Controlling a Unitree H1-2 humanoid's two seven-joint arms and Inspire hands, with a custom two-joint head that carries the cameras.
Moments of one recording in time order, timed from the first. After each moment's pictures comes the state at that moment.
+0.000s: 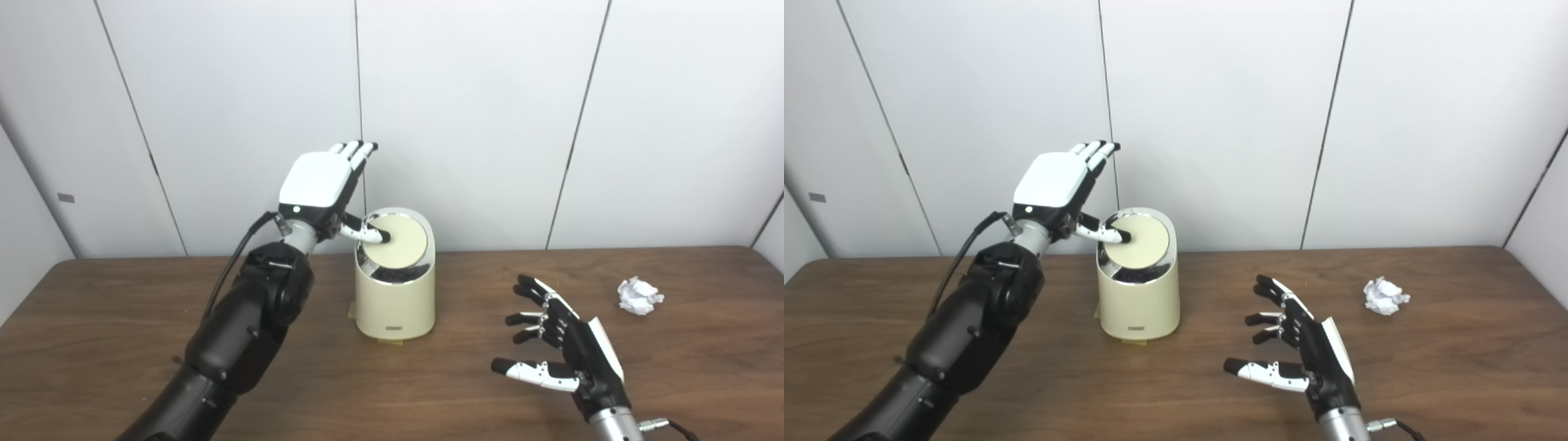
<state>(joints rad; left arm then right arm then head) -0.80 0.29 -0.38 0.28 0.95 0.17 -0.01 -0.12 -0.10 -0.01 -0.03 -0.12 -0.10 0.04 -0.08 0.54</state>
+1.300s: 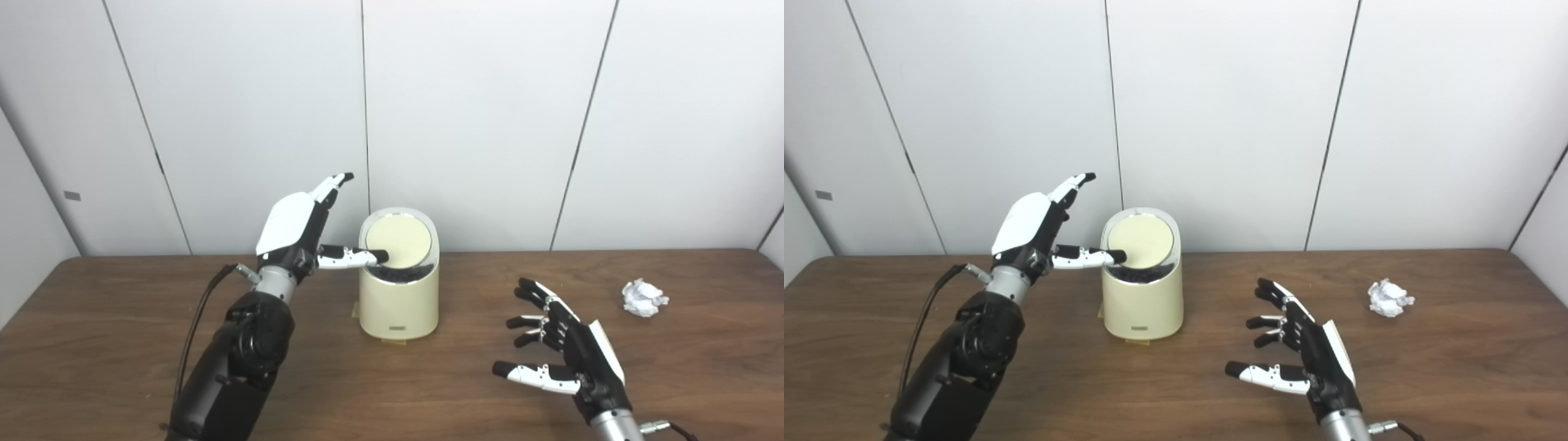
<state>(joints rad) -0.61 0.23 -0.24 0.21 0.67 0.09 0.04 -0.11 -0.11 -0.01 -0.02 -0.12 -0.10 0.04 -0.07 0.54</state>
